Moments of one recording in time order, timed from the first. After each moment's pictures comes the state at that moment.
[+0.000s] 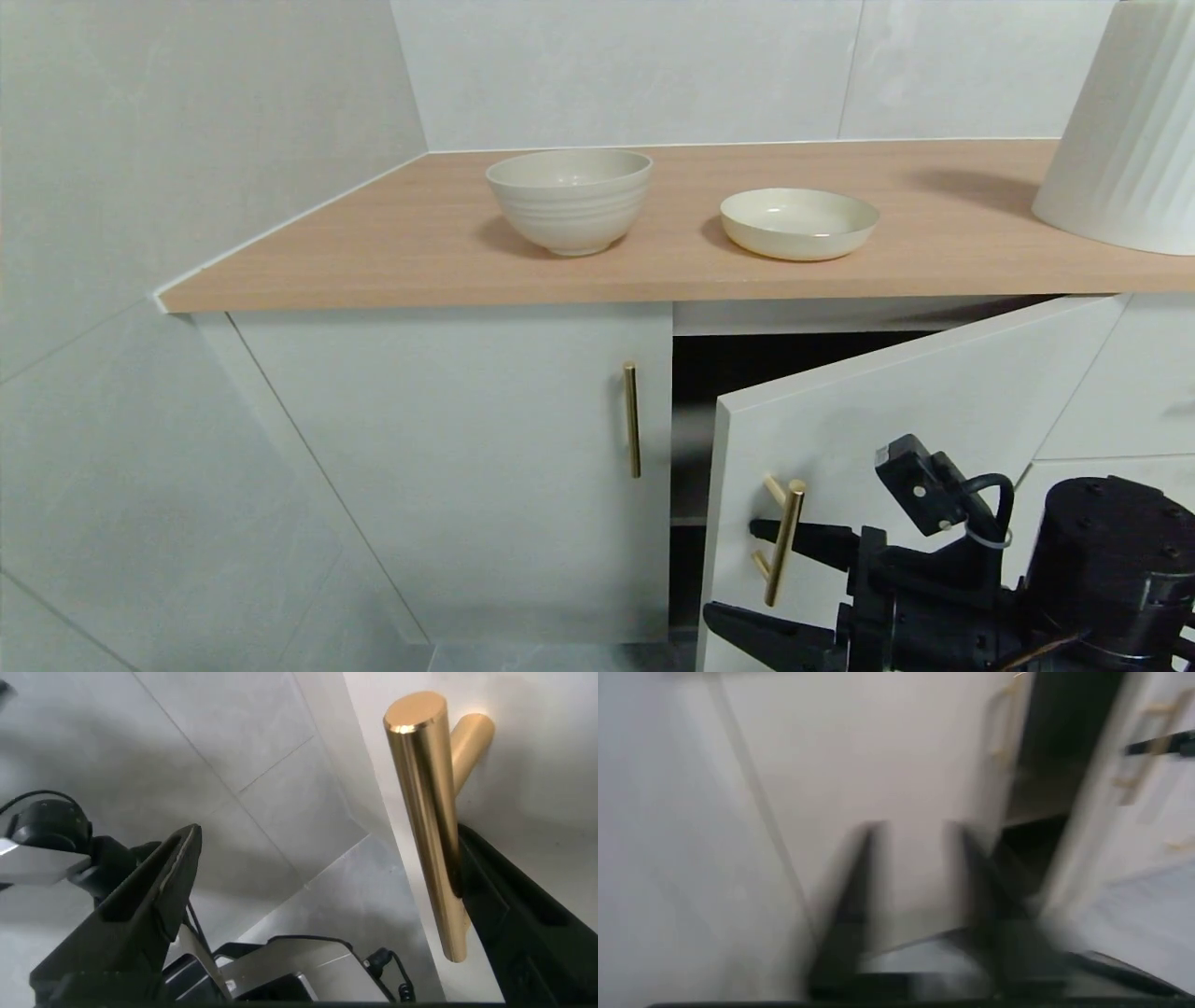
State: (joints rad) left arm 0.00 0.16 -0.29 0.09 -0.32 0.03; right arm 0.82 1.73 -0.26 -1.34 0.35 0.32
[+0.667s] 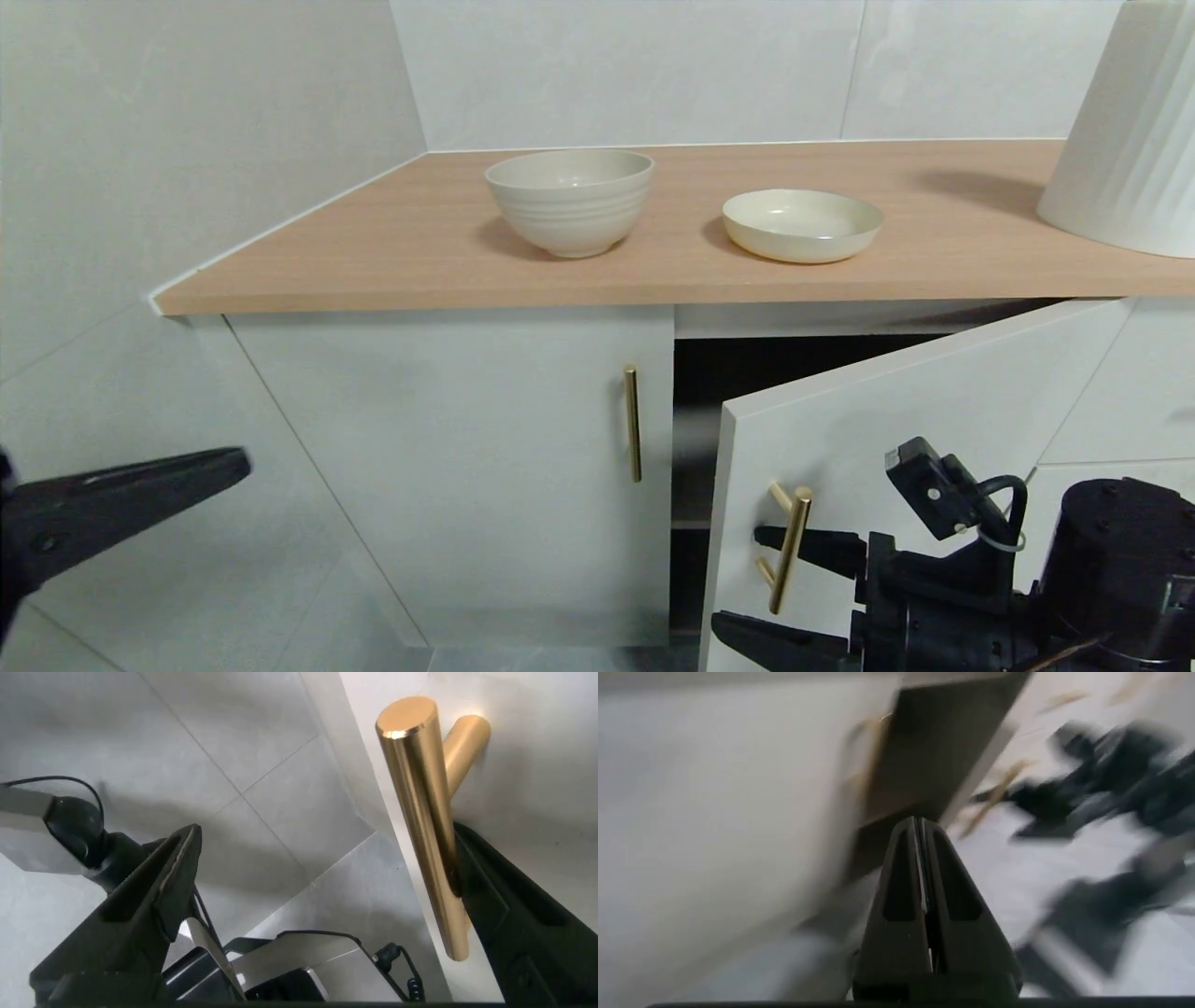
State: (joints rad) left arm -0.14 0.95 -0.68 -0.08 -0.65 -0.19; right arm 0.80 1.70 -0.24 -1.33 0.37 0.33
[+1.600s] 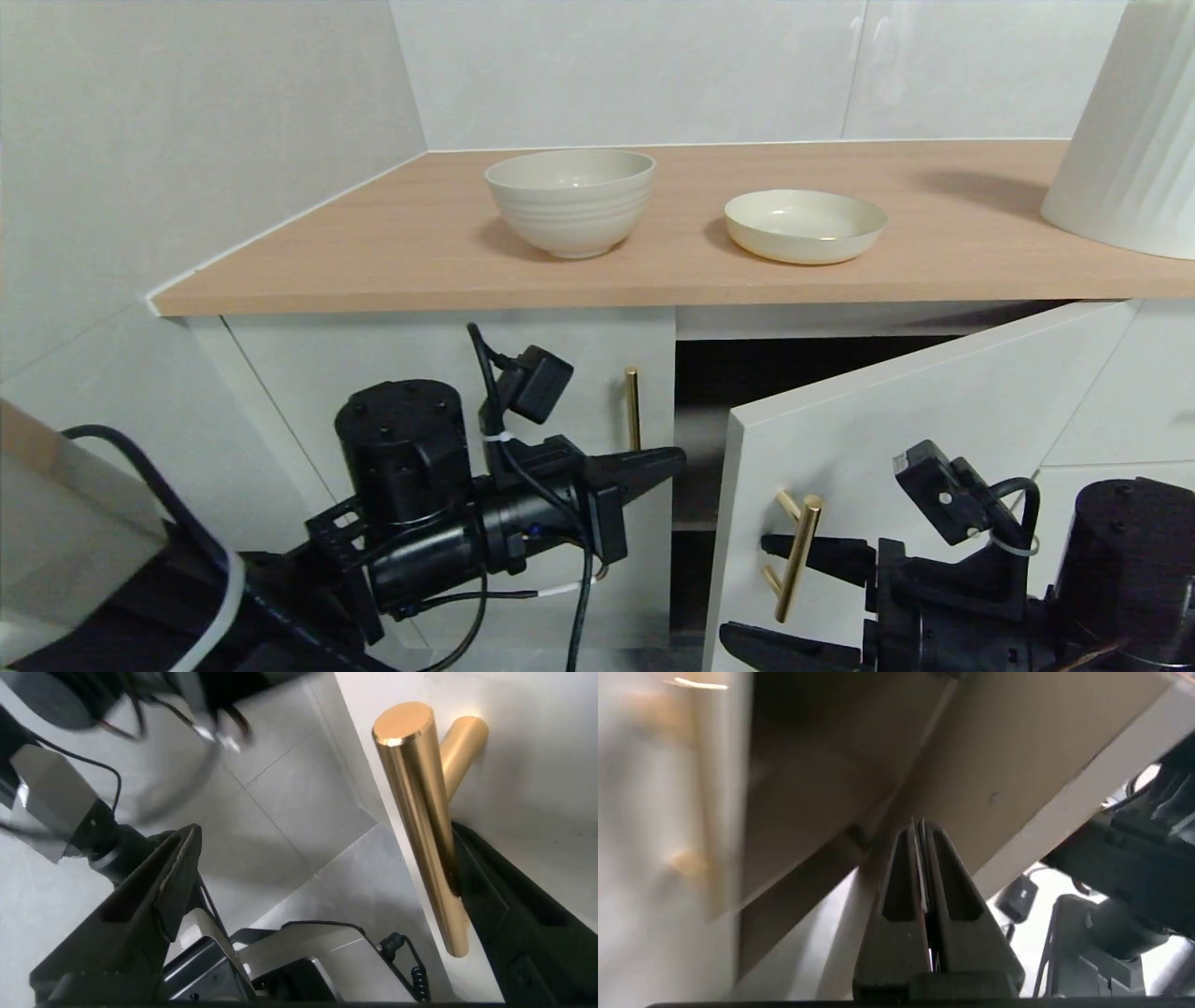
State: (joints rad) left arm -0.68 1.89 -0.59 -1.22 -0.41 -0.35; right arm 0.80 1.66 -0.24 -1.26 0.36 0.33
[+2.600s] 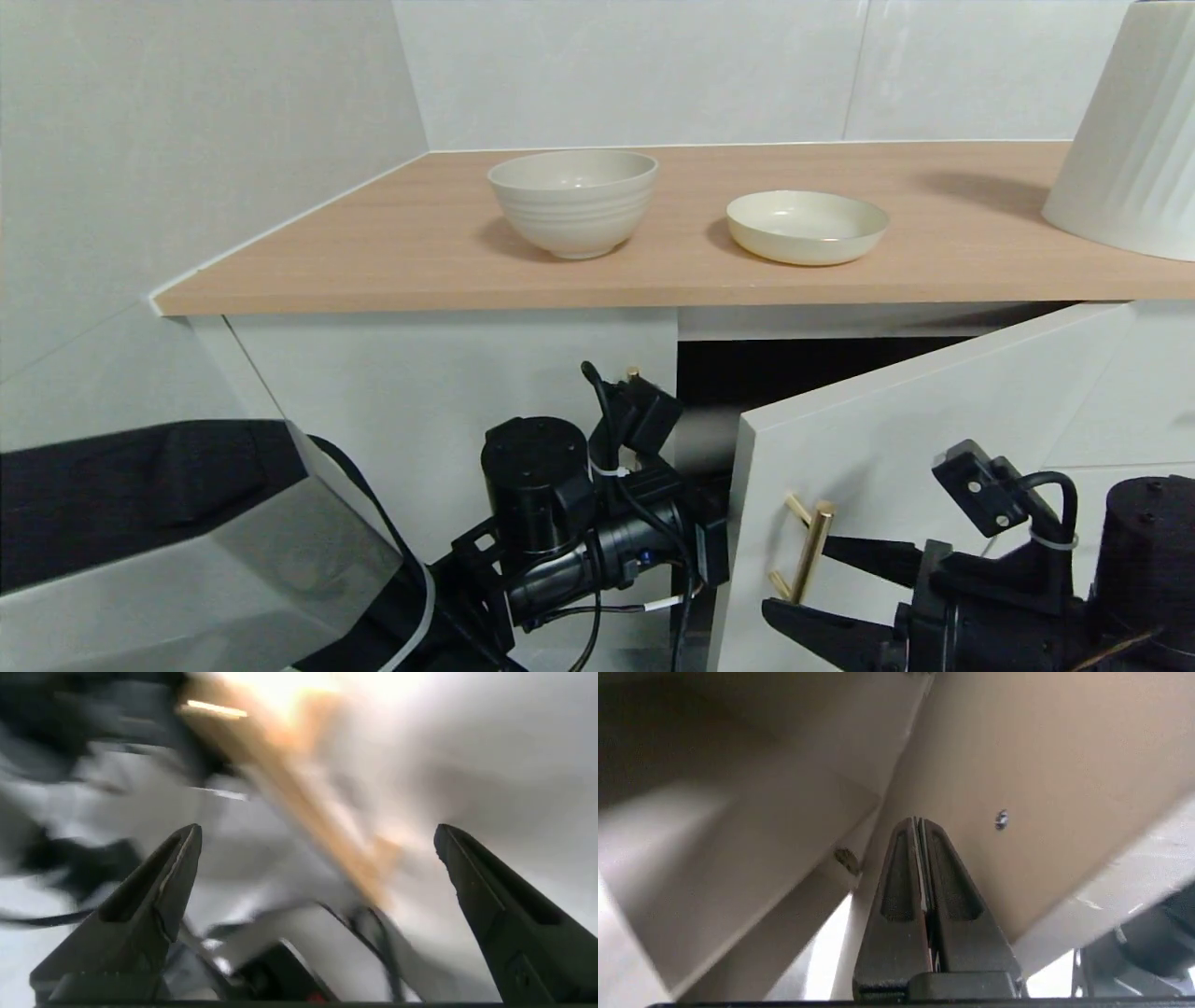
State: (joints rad) left arm -0.81 2.11 -0.73 -1.35 -0.34 -0.29; right arm 0.69 1.56 -0.21 -1.10 0.26 0.32
